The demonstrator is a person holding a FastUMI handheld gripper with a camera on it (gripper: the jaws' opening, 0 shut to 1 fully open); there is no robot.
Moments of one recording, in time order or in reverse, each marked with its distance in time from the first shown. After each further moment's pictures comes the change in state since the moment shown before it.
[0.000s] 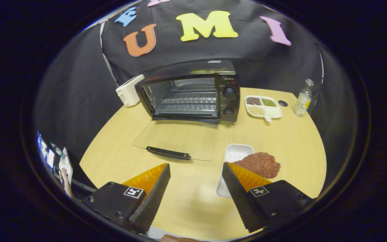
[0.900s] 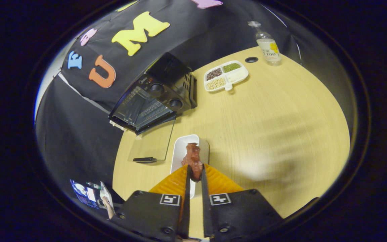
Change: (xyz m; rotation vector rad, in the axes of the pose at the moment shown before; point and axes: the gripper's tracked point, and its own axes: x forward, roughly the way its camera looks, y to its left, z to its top) arm 0.020 -0.107 -0.020 0.405 0.071 0.246
